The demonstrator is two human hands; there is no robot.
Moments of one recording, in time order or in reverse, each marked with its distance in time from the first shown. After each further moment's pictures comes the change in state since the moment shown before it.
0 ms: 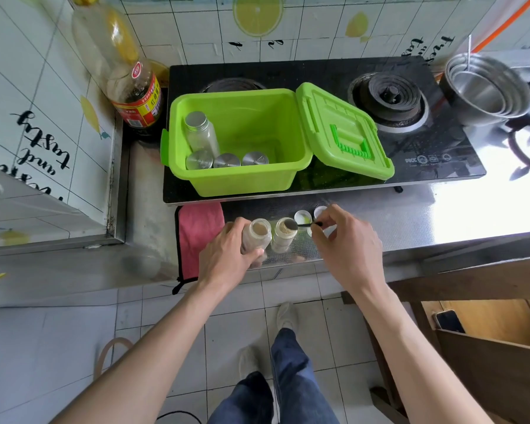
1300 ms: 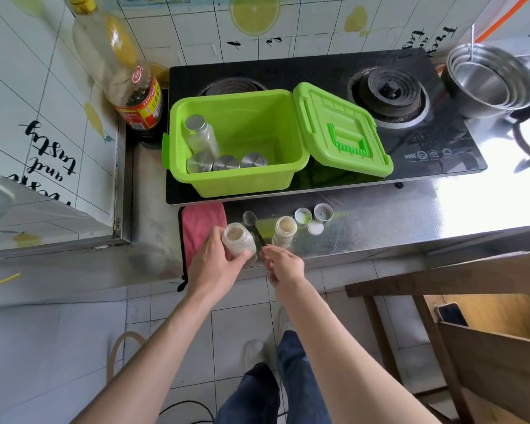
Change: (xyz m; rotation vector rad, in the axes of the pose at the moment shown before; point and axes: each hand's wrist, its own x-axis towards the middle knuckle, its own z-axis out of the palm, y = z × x) left_hand -0.024 -0.001 -0.021 -0.134 0.013 -0.222; right_hand -0.021 -0.034 0.120 1.165 -0.322 1.097
